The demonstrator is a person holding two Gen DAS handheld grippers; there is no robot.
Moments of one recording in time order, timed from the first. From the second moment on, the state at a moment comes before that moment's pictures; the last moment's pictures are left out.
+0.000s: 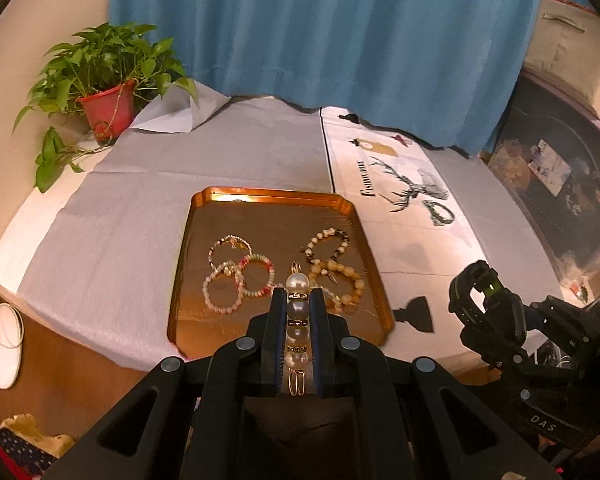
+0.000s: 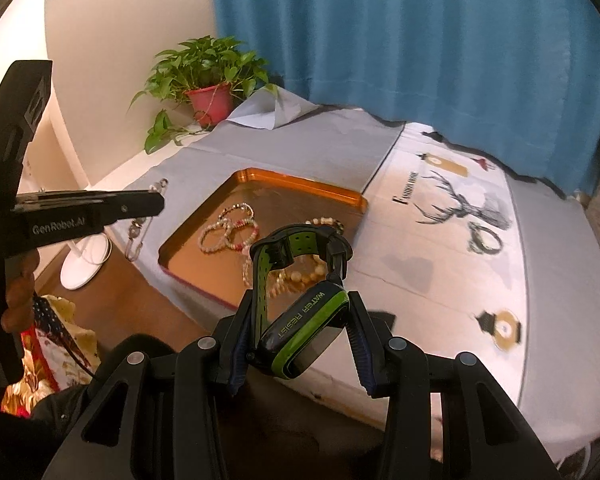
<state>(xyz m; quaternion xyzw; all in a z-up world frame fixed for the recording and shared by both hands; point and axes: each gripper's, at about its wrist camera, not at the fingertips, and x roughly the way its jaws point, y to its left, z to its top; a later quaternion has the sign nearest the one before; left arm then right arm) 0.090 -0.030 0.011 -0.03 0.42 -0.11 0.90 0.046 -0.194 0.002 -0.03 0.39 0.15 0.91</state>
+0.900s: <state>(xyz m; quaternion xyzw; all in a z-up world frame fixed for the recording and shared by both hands) 0.236 -0.022 -0.071 0.00 0.45 -0.05 0.89 0.217 -0.148 -0.089 -0.03 0.42 0.18 0.89</state>
